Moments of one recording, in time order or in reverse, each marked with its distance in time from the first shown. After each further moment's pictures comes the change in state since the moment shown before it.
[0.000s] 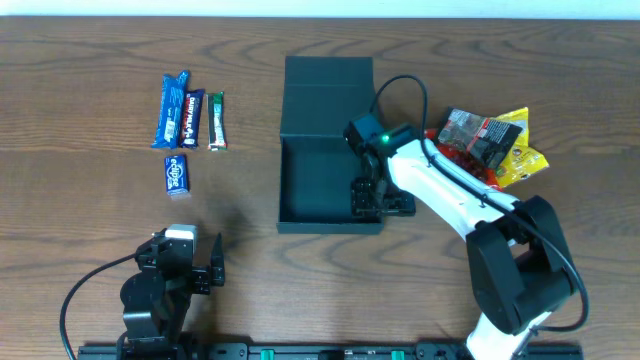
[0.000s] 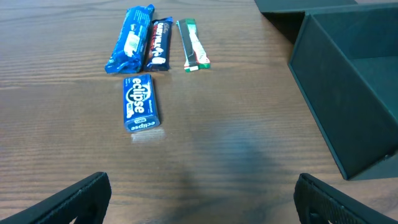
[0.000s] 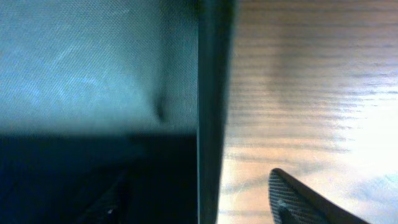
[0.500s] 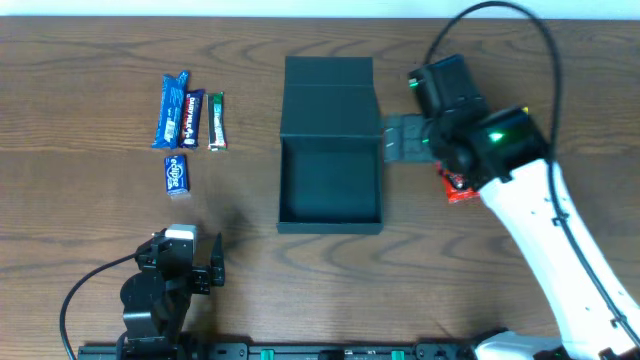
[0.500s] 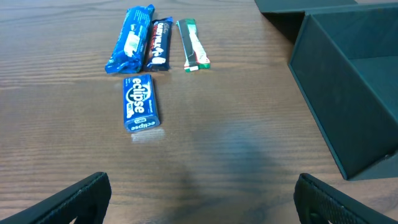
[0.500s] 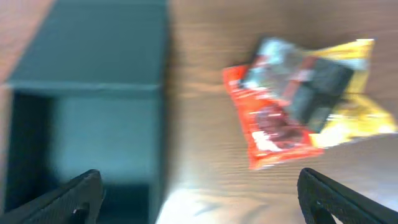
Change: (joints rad) left arm 0.000 0.000 0.000 0.000 0.000 0.000; right arm -0.128 -0.380 0.249 -0.060 0.263 -0.175
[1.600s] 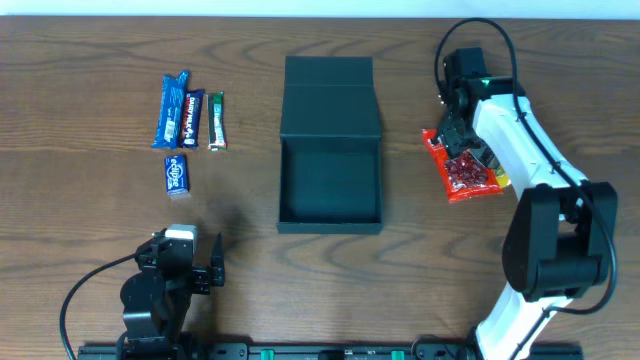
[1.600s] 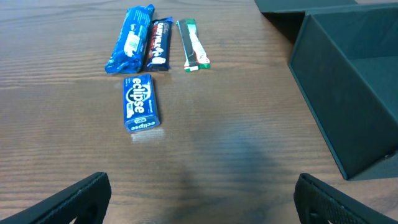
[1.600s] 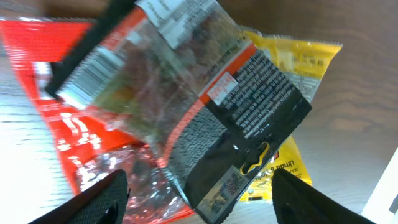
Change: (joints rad) left arm 0.000 0.000 0.000 0.000 0.000 0.000; right arm -0.301 0.456 -0.063 0.214 0.175 -0.574
